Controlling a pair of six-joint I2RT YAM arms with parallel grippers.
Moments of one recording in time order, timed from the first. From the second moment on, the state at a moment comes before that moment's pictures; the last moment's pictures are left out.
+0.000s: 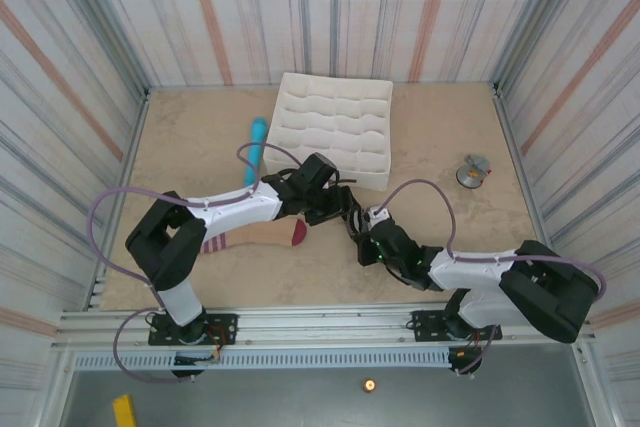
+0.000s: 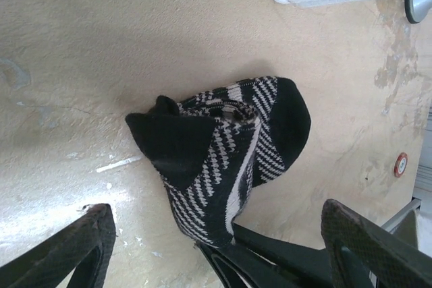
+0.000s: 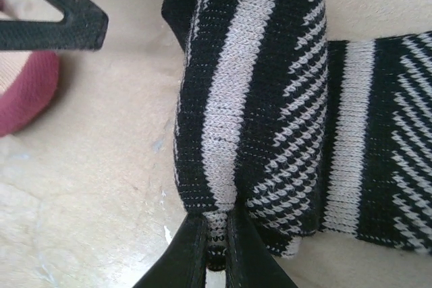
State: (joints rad) left arm -0.84 1.73 1.12 -0.30 0.24 -0.97; right arm 0.86 1.25 0.25 0.30 0.12 0.60
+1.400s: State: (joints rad) left arm -0.88 1.92 1.22 -0.21 0.27 -0.93; right arm 0.24 1.33 0.22 0.36 -0.70 0.87
